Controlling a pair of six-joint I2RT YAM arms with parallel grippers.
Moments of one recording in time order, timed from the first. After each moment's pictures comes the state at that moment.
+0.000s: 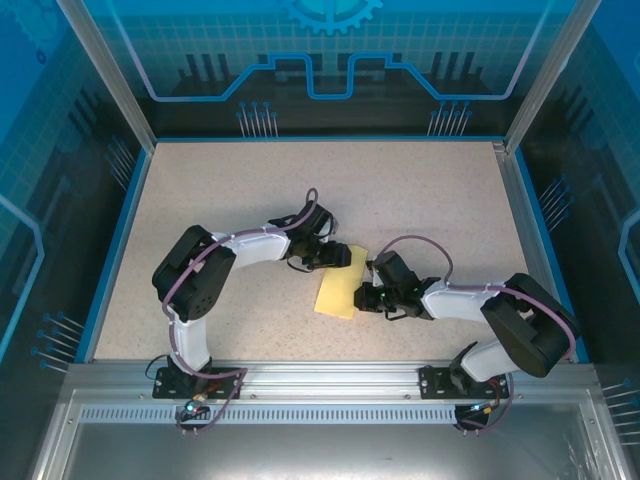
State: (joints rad) left arm -0.62 1.90 1.15 -0.31 0.36 -0.64; right arm 0.68 1.45 0.46 0.04 -0.26 0.77
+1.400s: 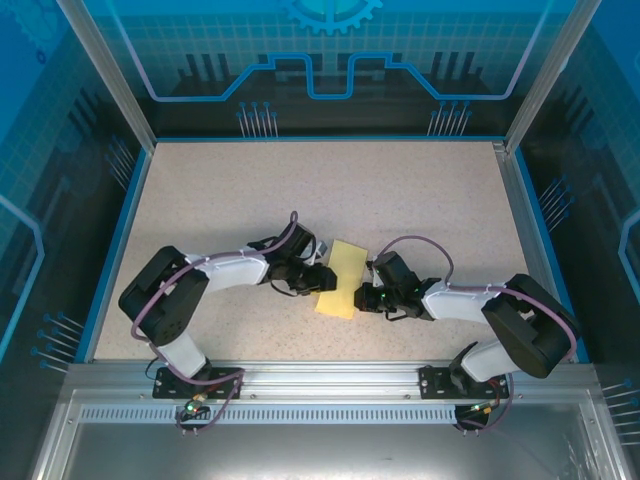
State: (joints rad) left arm -0.64 1.67 0.85 -0.22 0.52 -0.74; right arm 0.68 1.44 0.45 0.04 -0.26 0.76
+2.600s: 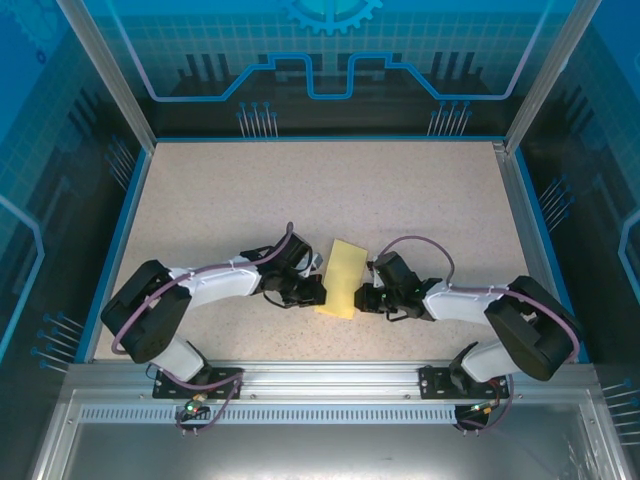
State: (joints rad) left arm -0.69 1.56 0.79 -0.32 0.50 -0.74; right arm 0.68 1.41 0.45 0.01 -0.26 0.75
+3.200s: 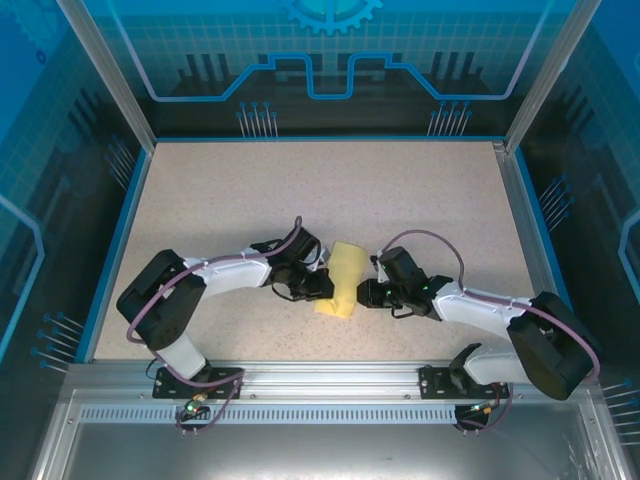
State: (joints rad) left arm -0.69 1.66 0.88 -0.32 0.51 -0.74; right arm 0.66 1.30 0.49 -0.10 -0.23 0.68
